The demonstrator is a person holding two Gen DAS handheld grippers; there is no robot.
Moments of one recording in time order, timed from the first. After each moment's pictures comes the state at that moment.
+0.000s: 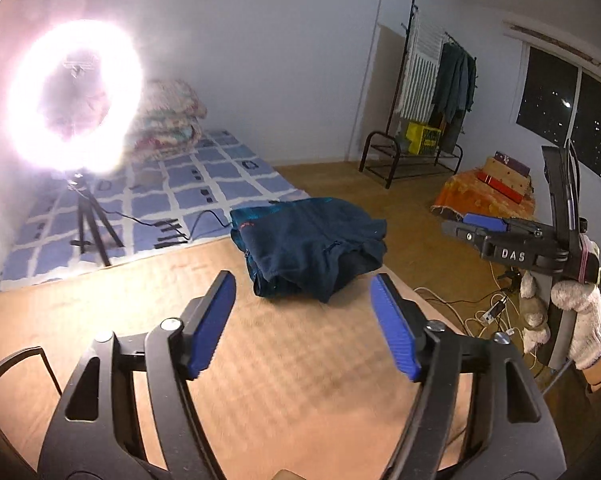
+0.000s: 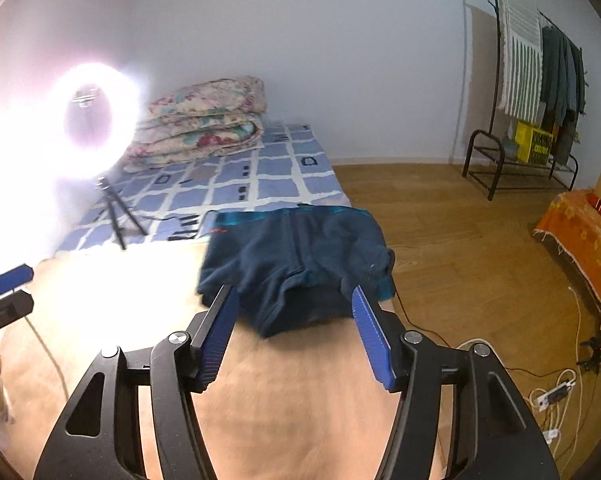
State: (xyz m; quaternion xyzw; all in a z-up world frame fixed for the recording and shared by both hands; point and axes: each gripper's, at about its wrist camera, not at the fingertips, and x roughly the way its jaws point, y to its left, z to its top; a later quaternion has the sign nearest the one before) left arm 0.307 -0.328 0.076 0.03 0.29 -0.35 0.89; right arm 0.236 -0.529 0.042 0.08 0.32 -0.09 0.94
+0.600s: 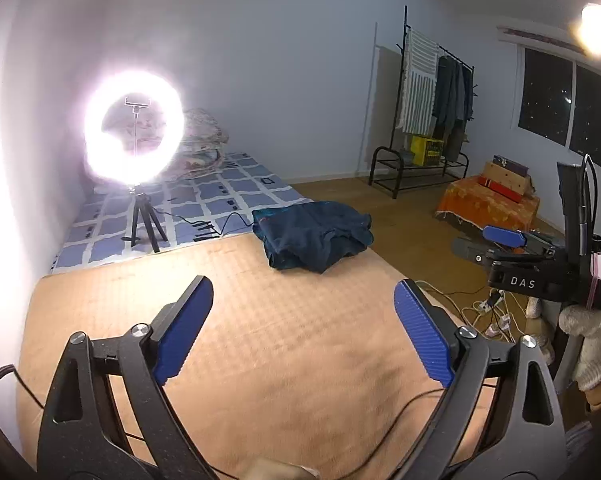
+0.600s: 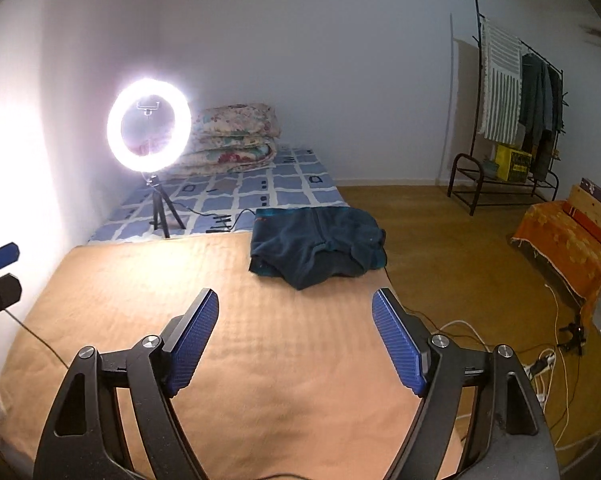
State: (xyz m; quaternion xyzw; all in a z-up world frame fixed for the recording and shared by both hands) left arm 0.142 -0.241 0.123 0.04 0.25 -0.32 0.91; right arm 0.092 -0.442 0.073 0.07 0.28 -0.11 0.95
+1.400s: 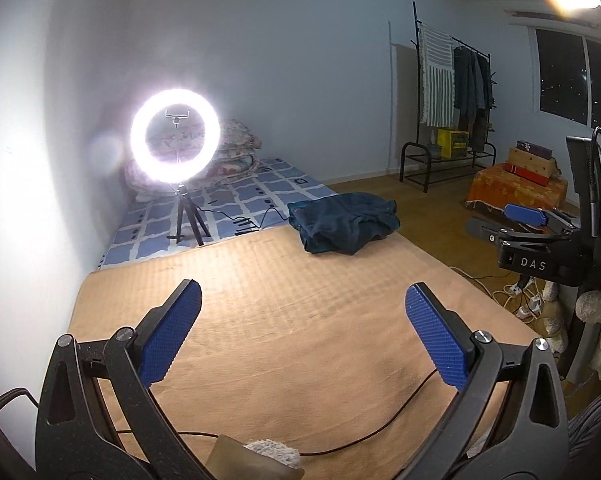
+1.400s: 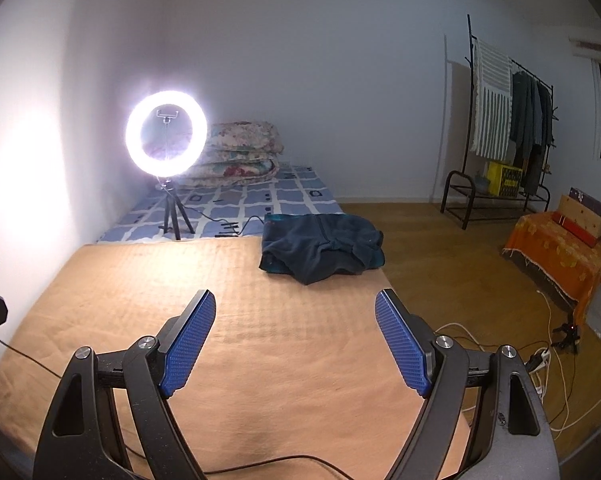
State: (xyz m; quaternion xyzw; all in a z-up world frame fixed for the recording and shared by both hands) left arm 0.068 -0.209 0.112 0.08 0.22 -0.26 0.94; right arm 0.042 -0.400 0.066 0.05 0.24 -0.12 0.96
